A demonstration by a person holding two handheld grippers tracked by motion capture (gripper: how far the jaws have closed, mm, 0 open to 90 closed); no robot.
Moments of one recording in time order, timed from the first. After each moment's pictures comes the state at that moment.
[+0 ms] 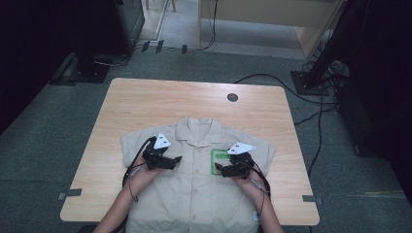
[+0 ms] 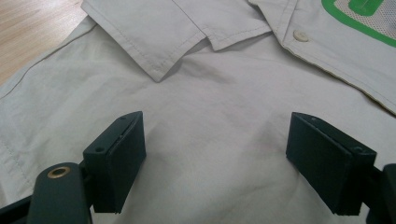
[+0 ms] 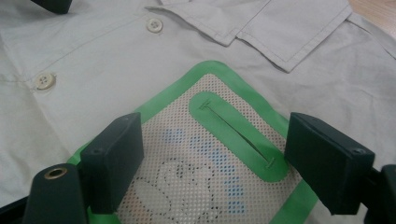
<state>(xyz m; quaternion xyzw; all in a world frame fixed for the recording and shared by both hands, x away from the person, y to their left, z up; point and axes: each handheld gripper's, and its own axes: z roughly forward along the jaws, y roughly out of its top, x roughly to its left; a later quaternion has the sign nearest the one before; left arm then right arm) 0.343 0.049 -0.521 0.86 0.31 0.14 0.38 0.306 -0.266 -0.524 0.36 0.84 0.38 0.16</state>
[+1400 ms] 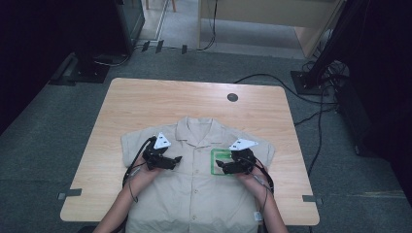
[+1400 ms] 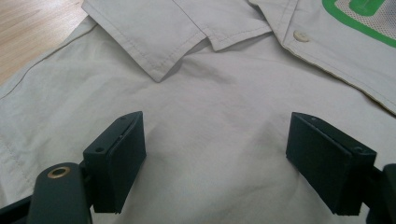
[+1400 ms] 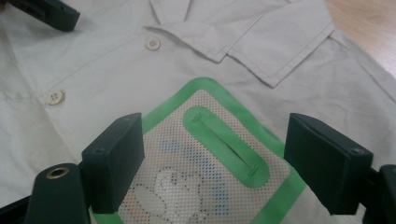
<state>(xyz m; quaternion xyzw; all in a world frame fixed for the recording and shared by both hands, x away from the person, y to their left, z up) 0.343 0.049 -0.521 0.86 0.31 0.14 0.38 0.310 -0.270 -0.506 0.37 0.84 0.38 0.15</state>
